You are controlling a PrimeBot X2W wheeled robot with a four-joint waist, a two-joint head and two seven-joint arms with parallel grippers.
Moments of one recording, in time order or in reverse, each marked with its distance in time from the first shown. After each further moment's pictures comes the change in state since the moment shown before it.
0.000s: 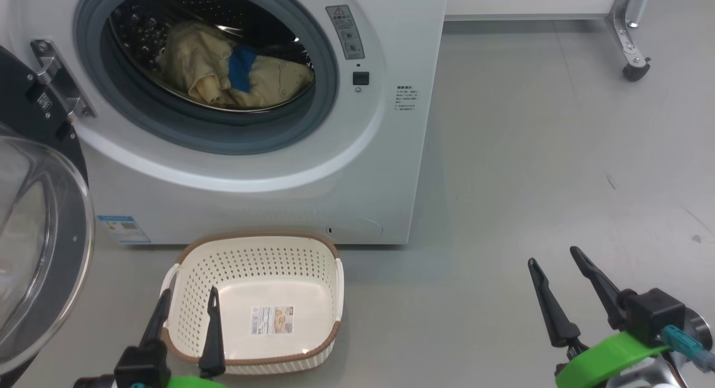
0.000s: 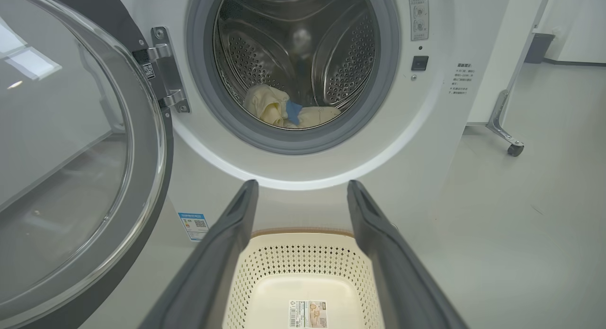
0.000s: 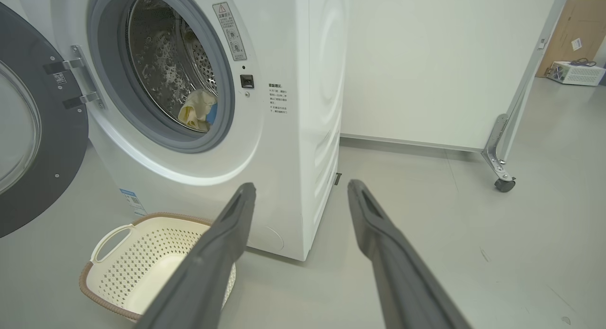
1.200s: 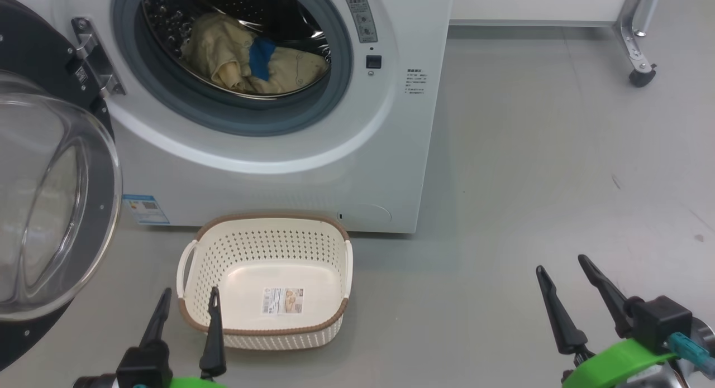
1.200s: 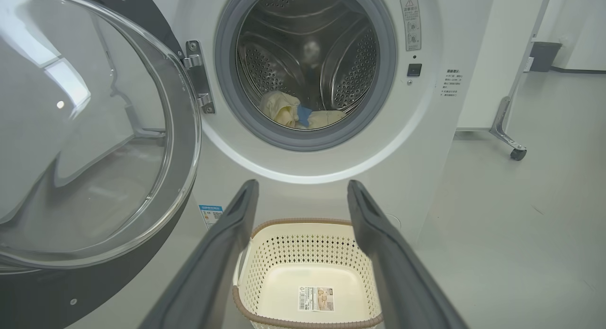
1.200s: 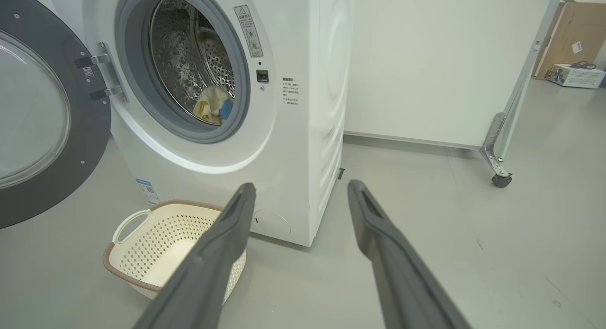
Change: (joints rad) left arm 0.002 -0.001 0.002 -0.006 0.019 -0.002 0.000; right arm 0.023 0.000 -0.020 0.005 0.001 0.000 -0.001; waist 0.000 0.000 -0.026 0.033
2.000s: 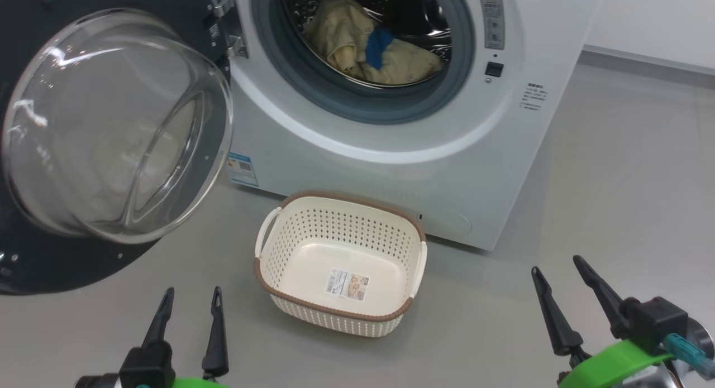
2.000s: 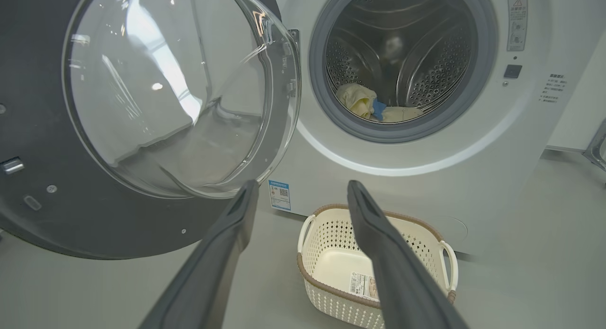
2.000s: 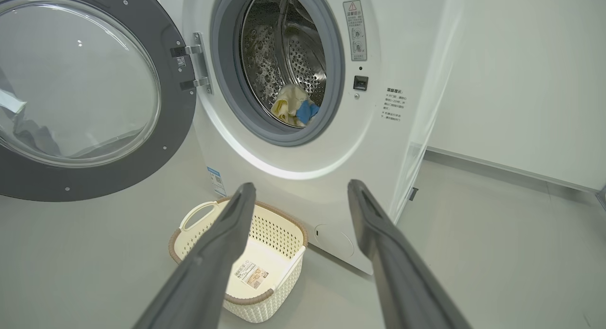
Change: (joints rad) left arm -0.001 -0.002 -0.007 -0.001 0.007 0.000 0.000; right arm 0.002 0.000 0.009 -0.003 0.009 0.000 -0.001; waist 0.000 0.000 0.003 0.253
